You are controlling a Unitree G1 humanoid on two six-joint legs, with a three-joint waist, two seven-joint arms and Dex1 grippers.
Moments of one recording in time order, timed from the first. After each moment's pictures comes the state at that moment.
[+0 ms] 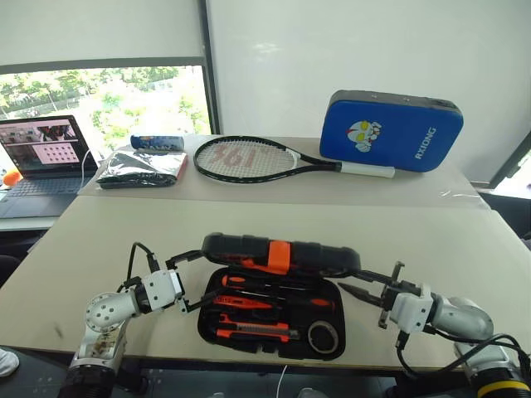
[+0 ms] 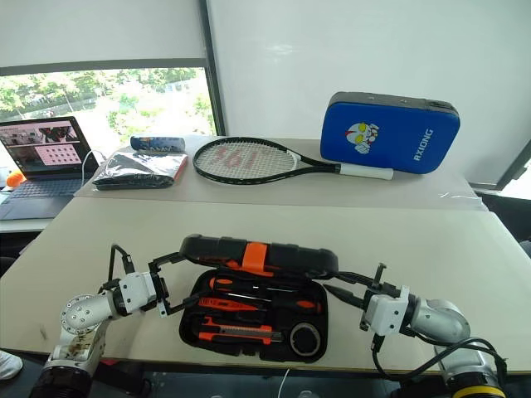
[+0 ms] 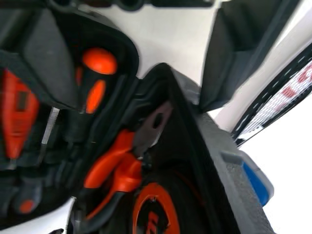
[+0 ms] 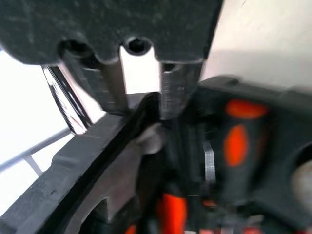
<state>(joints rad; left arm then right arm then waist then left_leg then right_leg) -0.19 0.55 0.06 0.27 -0.24 -0.65 -1.11 -0.18 -0.70 0.01 0.37 0.02 -1.04 0.87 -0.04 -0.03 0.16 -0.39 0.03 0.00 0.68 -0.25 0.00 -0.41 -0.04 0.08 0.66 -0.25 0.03</state>
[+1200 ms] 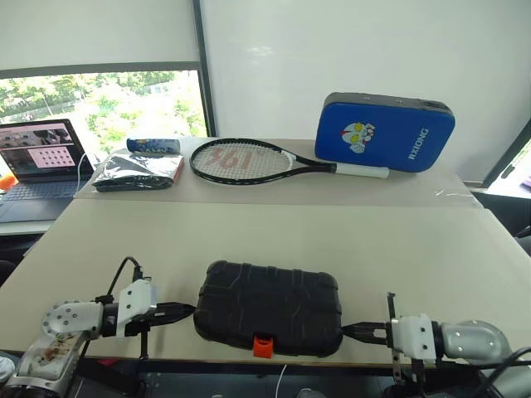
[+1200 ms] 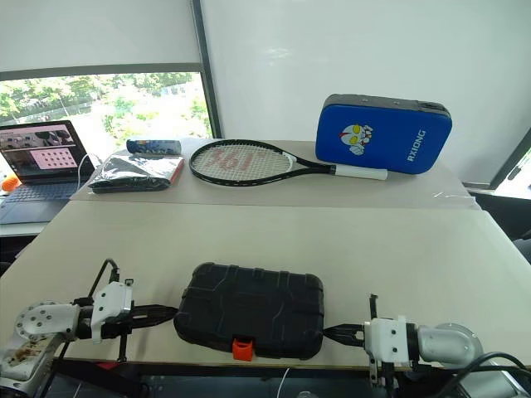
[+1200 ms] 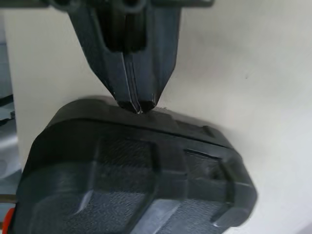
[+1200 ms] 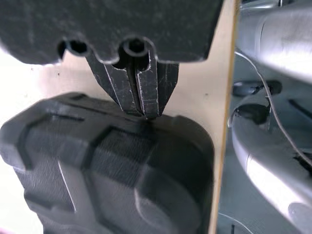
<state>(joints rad) 0.01 0.82 0.05 0.03 -0.36 -0.13 -1.26 0.06 -0.93 0.17 -0.09 0.24 -0.43 0.96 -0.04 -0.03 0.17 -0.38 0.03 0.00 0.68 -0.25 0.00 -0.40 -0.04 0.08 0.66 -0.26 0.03</state>
